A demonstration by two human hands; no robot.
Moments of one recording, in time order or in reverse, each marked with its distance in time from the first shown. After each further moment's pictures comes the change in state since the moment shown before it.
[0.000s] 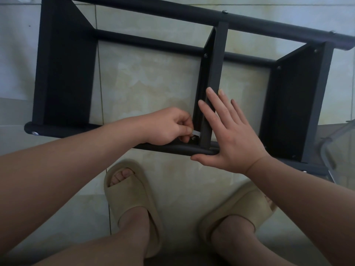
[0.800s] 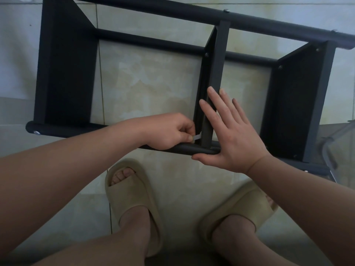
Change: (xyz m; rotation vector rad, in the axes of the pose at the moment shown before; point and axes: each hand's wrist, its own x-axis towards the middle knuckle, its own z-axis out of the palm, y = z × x) left_hand -0.001 0.000 0.002 0.195 -0.077 0.007; right_hand 0.000 0.000 0.001 0.000 0.007 0.001
